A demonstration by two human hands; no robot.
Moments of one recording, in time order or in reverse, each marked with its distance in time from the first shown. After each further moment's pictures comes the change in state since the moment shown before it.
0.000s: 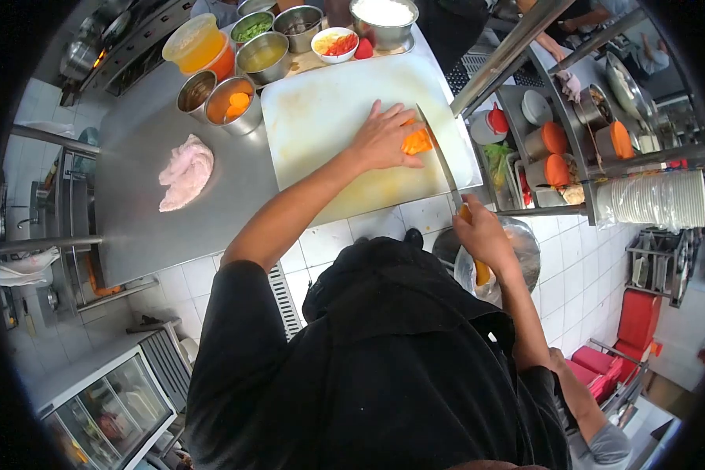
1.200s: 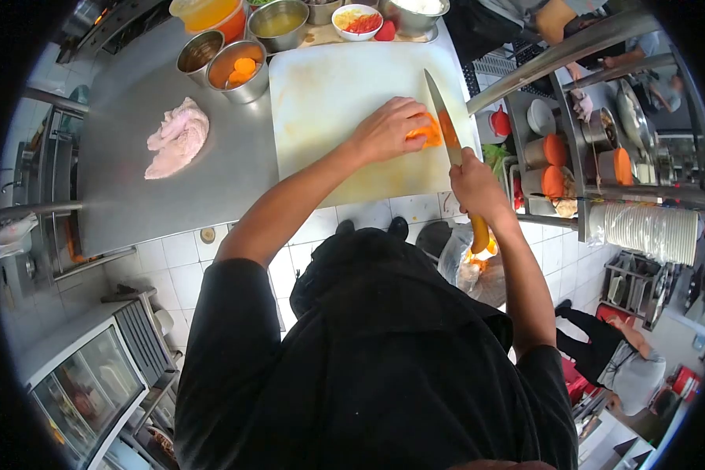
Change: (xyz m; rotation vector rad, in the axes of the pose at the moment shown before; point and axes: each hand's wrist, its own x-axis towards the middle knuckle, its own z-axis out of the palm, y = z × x) left_hand -0.014 -0.011 0.007 -0.309 0.267 0.084; right_hand 0.076 -0.069 -0.014 -0.031 -0.136 0.161
